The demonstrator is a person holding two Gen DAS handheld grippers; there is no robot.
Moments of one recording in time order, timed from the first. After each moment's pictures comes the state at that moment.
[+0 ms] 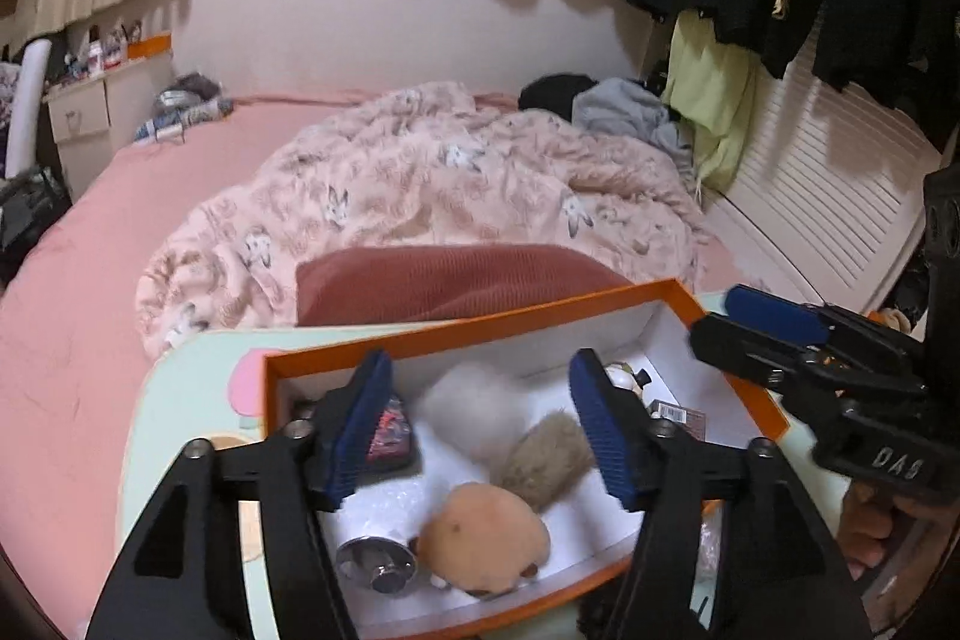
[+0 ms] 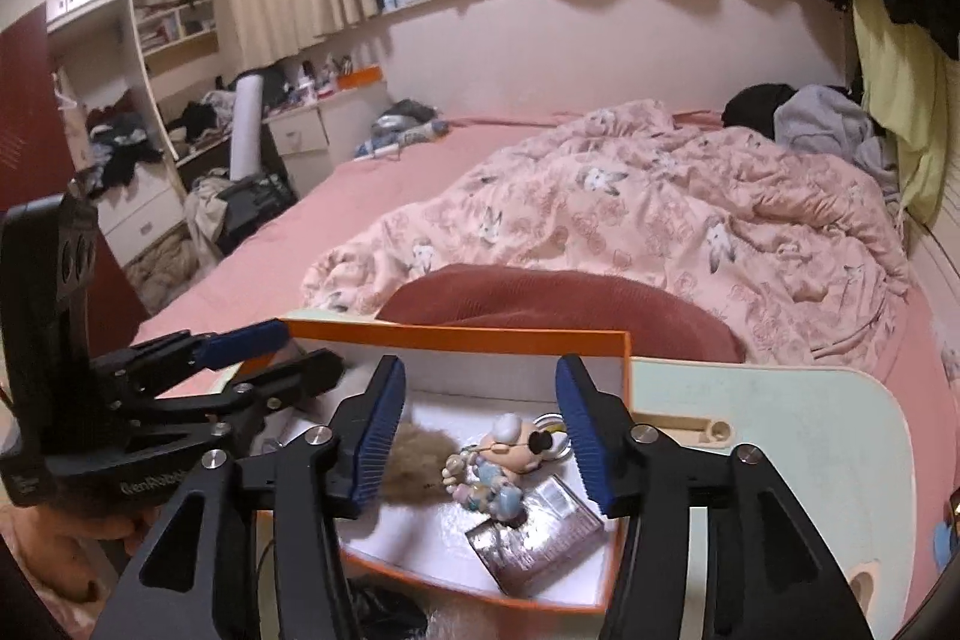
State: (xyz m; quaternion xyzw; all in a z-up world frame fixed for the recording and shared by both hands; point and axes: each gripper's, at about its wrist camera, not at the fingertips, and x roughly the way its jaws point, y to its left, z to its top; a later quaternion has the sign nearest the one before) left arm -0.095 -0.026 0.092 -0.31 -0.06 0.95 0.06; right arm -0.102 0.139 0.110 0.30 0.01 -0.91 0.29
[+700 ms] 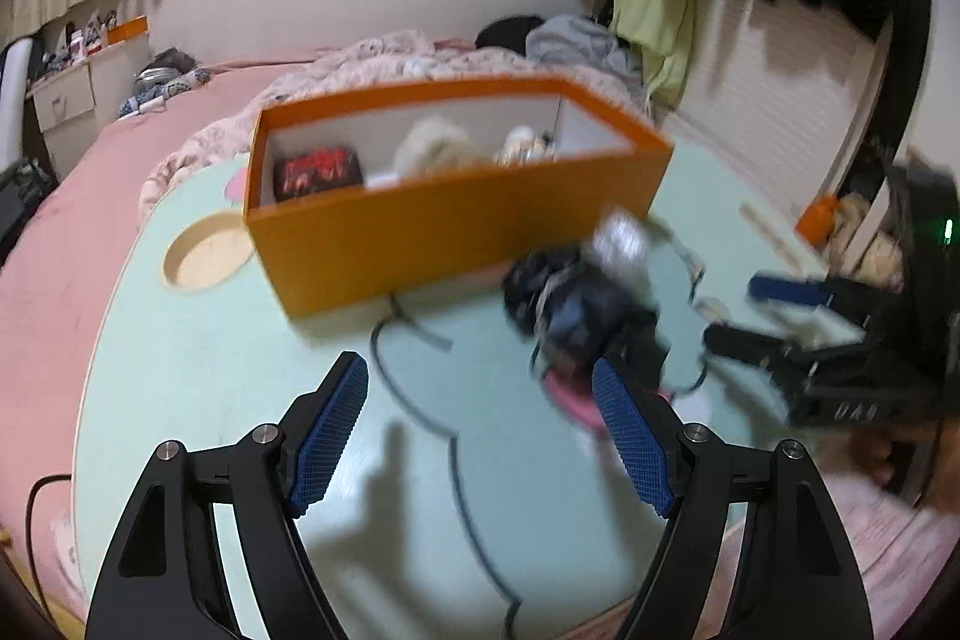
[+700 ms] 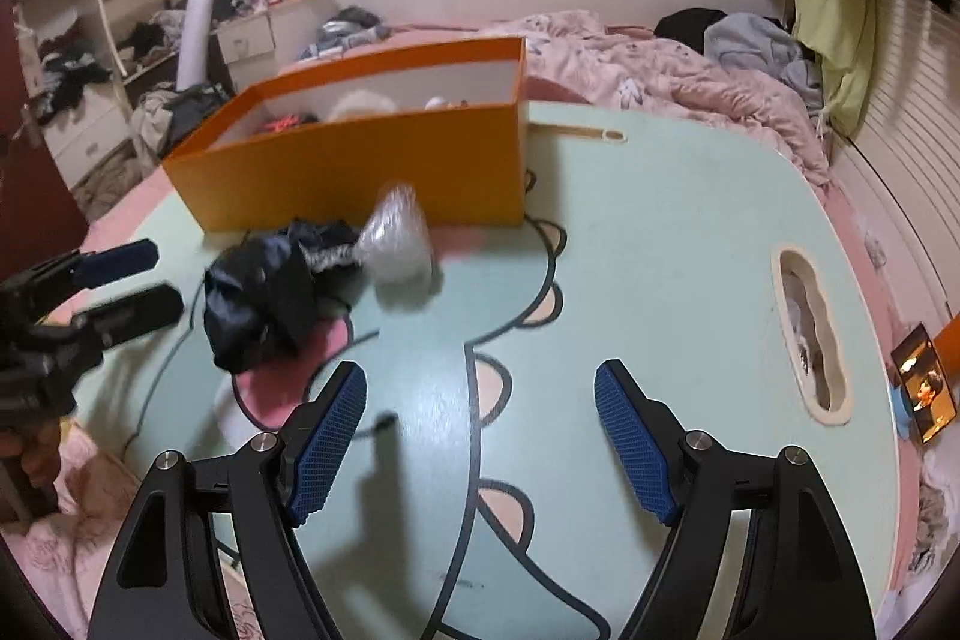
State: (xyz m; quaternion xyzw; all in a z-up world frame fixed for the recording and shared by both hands) left arm 0.037 0.004 0.030 -0.37 -0.01 0.92 0.10; right arm 0.004 0.195 0.018 0.40 0.09 -0.89 0.20
